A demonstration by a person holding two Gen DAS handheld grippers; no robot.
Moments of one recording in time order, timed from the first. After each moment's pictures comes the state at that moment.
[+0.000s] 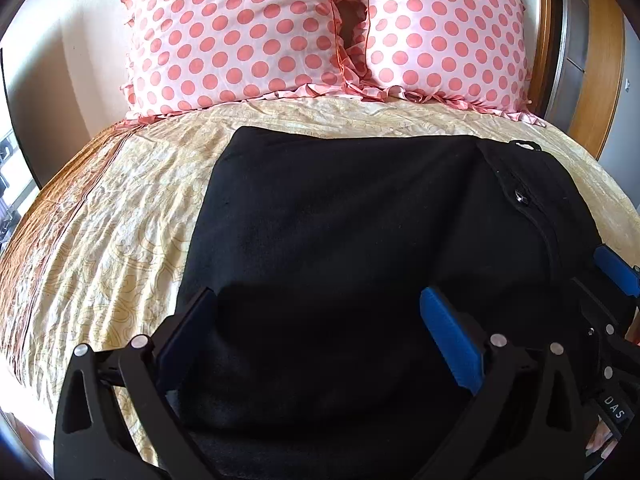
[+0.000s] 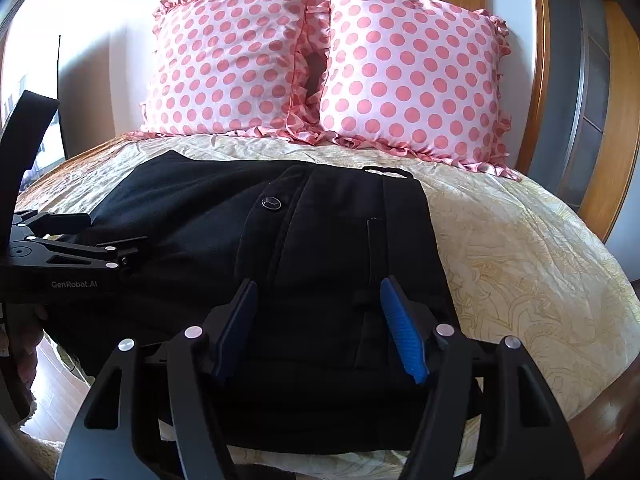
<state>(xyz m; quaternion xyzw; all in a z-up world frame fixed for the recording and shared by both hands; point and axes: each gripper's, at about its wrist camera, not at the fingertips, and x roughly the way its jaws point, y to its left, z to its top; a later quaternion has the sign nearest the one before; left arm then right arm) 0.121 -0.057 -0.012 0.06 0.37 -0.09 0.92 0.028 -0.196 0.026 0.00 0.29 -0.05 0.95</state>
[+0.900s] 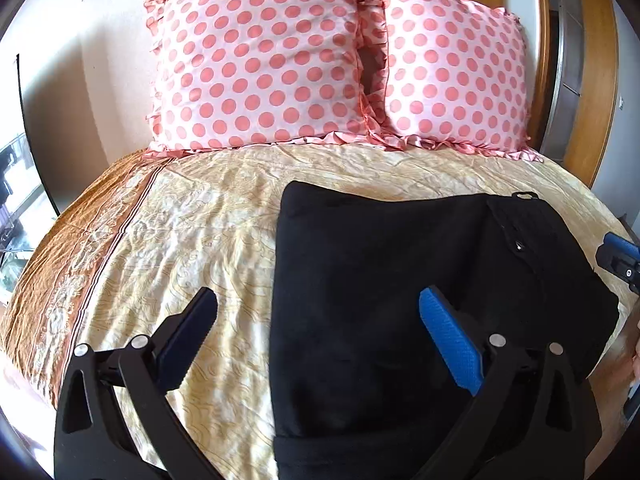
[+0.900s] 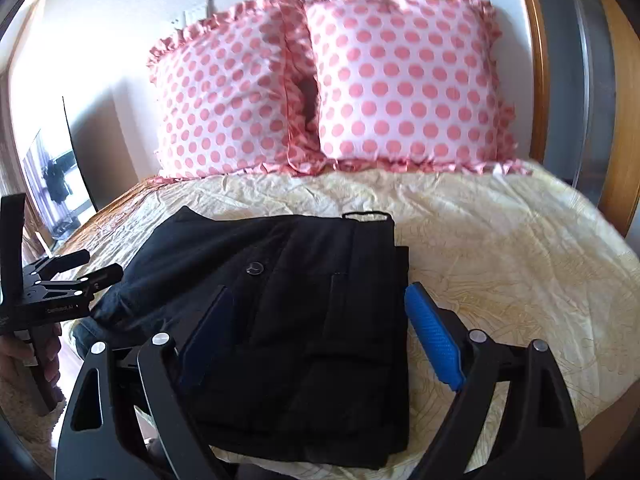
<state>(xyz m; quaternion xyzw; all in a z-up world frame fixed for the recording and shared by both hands) 0.118 -0.007 0.031 0.04 0.33 -0.09 0.94 0.054 -0.274 0.070 0.12 0.33 0.02 0.93</state>
